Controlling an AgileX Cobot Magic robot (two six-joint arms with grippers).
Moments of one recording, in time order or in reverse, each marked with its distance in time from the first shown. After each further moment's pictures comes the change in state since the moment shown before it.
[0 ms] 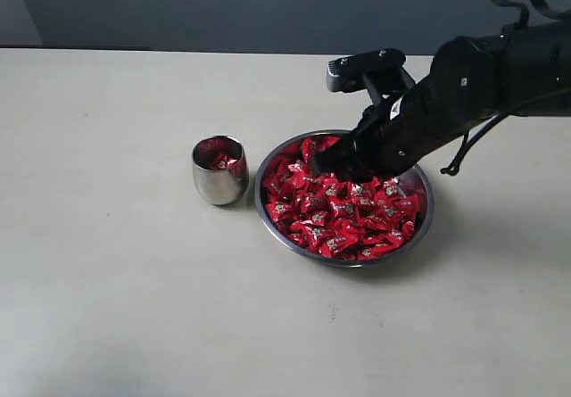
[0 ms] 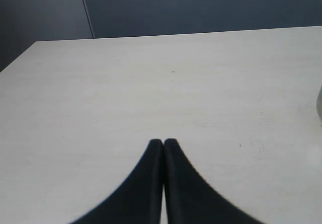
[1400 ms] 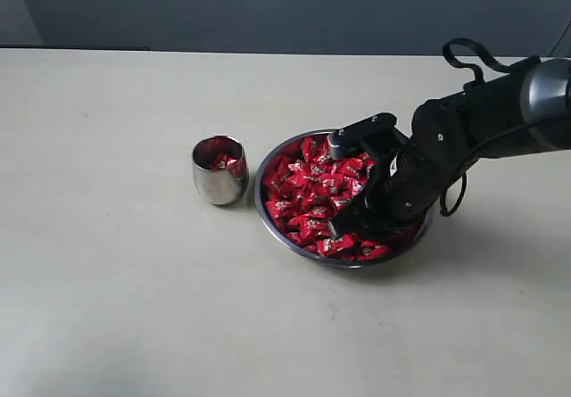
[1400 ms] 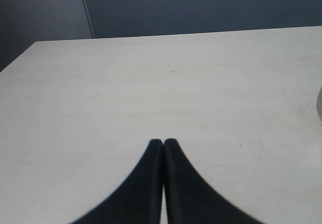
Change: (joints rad) left arm 0.000 0.000 0.000 0.000 0.000 0.000; right arm 0.000 0.130 0.074 -0.136 0.007 0.003
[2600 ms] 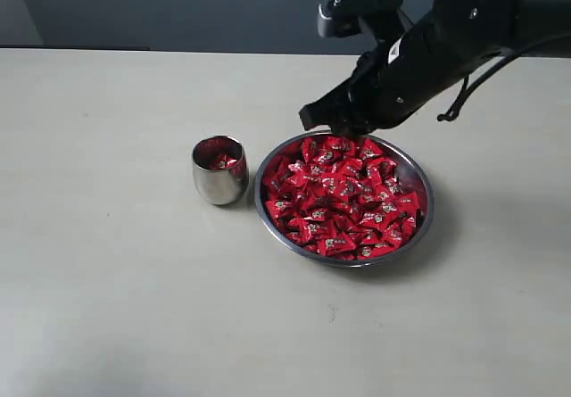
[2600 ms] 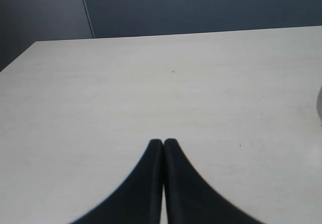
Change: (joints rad) left arm 0.000 0.000 0.000 0.000 0.000 0.000; right arm 0.000 -0.166 -0.239 0.098 0.139 0.000
